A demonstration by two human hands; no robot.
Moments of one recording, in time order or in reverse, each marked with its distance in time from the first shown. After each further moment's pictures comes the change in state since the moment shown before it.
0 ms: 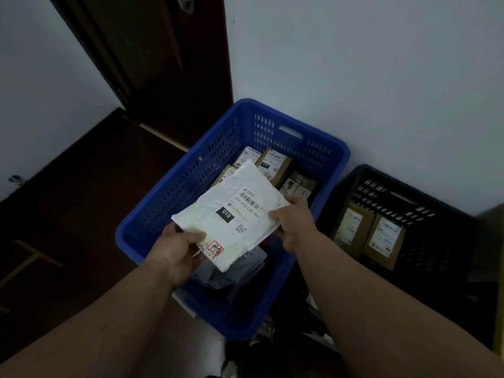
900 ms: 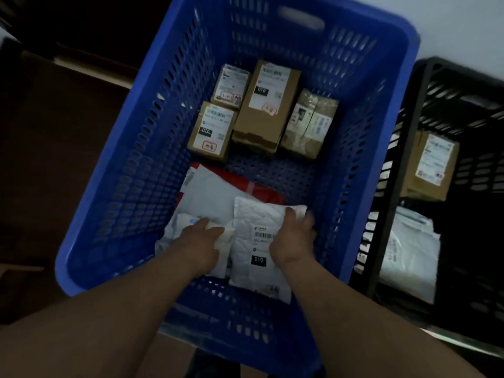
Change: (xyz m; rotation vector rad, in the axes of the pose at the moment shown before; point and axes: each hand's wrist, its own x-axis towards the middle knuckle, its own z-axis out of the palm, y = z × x) left_hand 0.219 -0.055 -0.038 1.931 -0.511 0.102; right_hand 0.109 0.171 0.045 -0.841 0.253 0.158
